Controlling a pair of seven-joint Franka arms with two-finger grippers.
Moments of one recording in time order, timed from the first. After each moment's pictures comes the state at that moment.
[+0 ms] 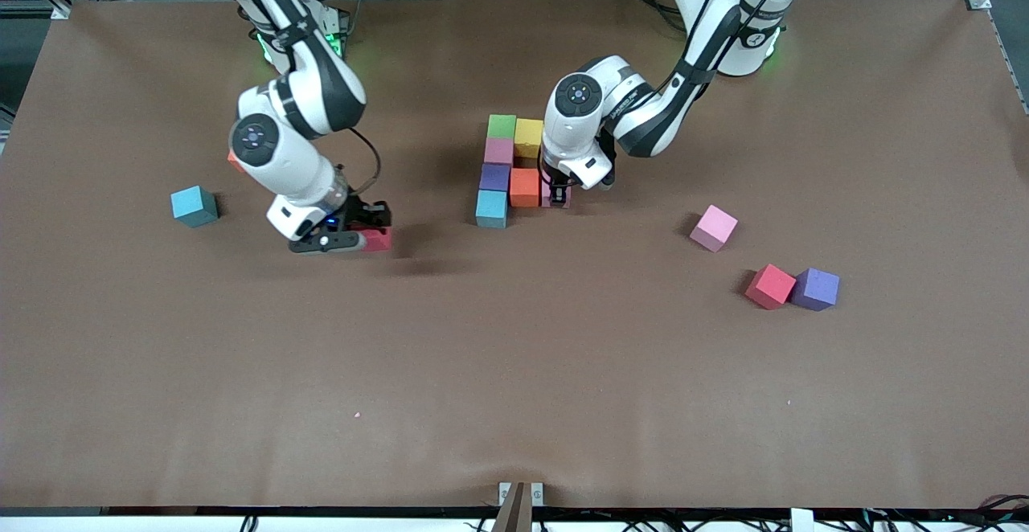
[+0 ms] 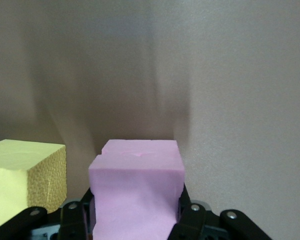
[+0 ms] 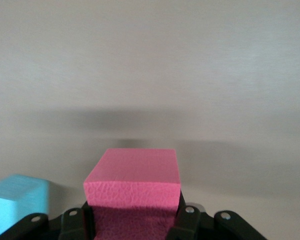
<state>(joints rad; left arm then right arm) -0.62 0.46 -0.25 -2.09 0.08 2.55 -2.42 0.25 0.27 0.21 -2.12 0.14 2.42 0.36</state>
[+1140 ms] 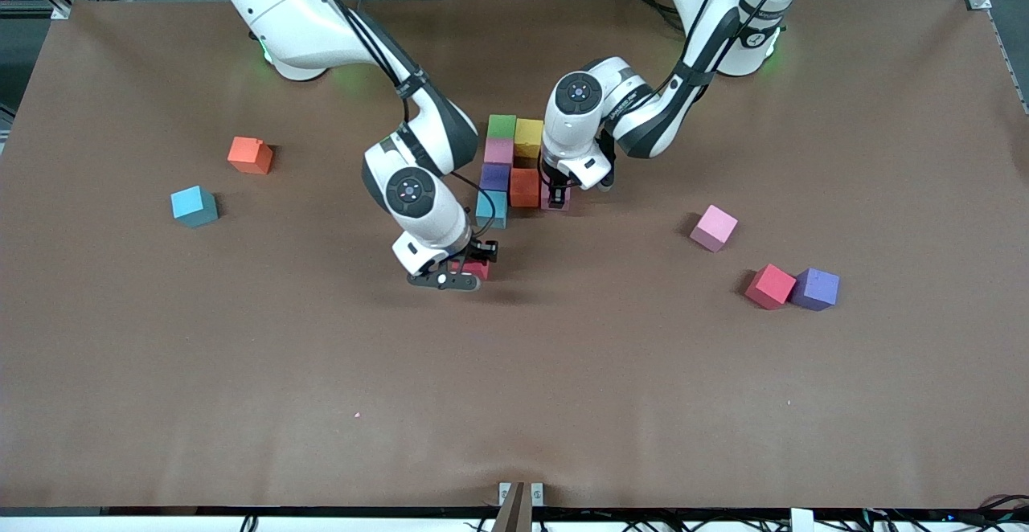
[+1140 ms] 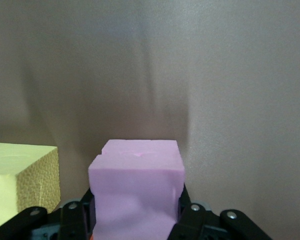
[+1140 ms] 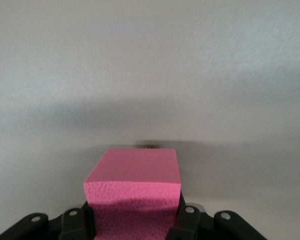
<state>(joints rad) -0.62 0.47 -0.24 -2.10 0.09 2.59 -2.42 0.56 0.68 0.10 -1.64 0.09 2.34 0.69</state>
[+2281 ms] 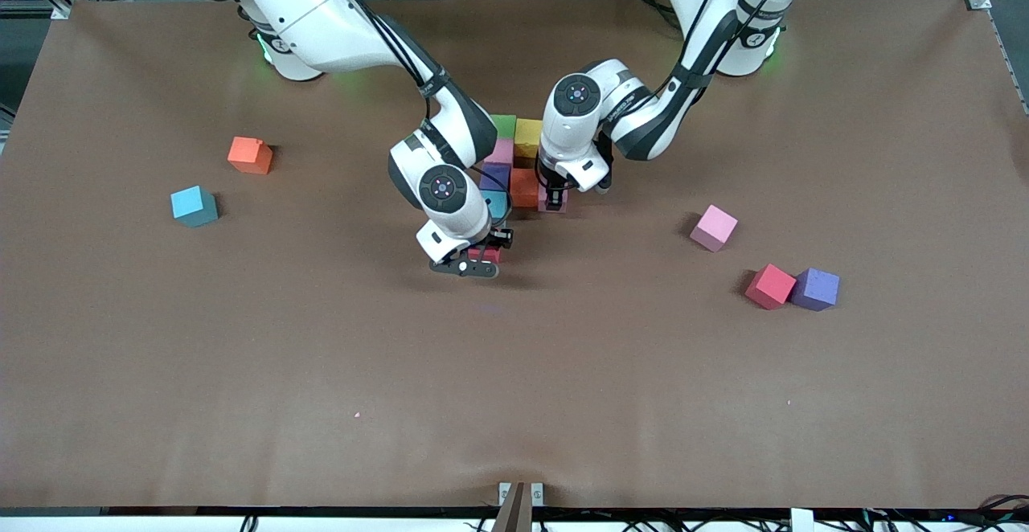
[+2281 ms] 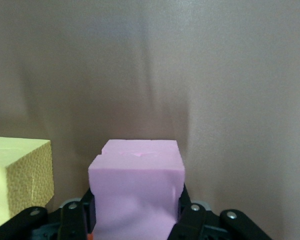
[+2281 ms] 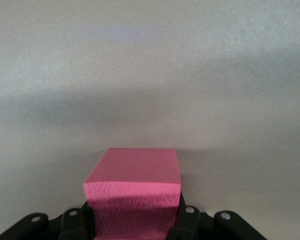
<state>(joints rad) -0.62 0.48 -0.25 -2.08 0.09 2.59 -2.42 0.61 0.72 0.10 -1.63 0.09 2.31 0.76</state>
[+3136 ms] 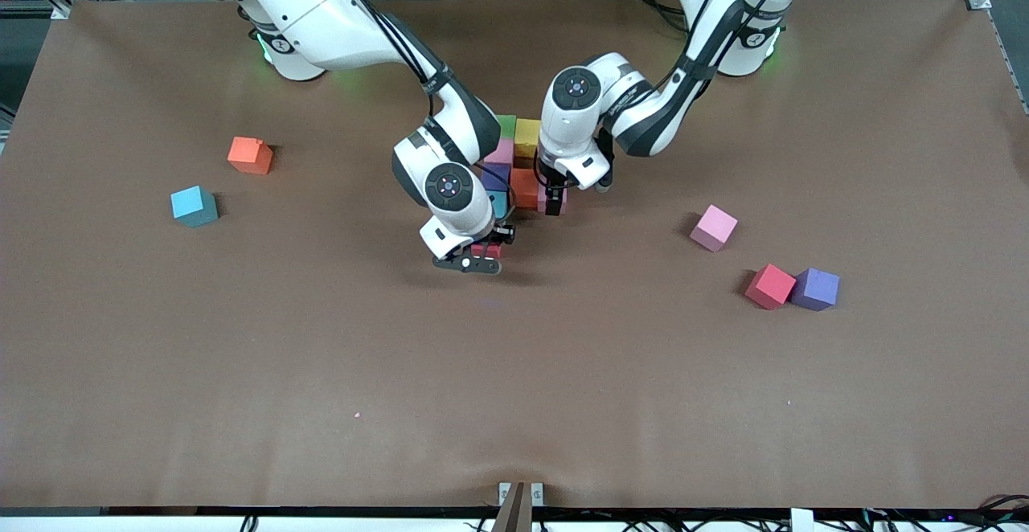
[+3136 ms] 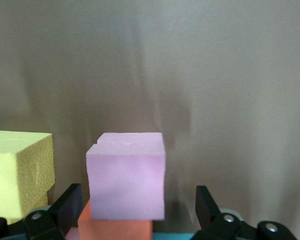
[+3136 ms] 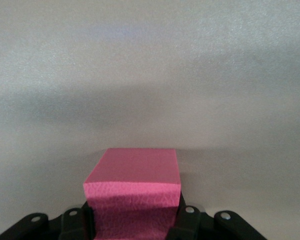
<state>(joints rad) -0.61 0.41 -0.24 -2.06 0.10 2.52 -2.40 0.62 0.72 0.10 -1.63 0.09 2.29 0.77</state>
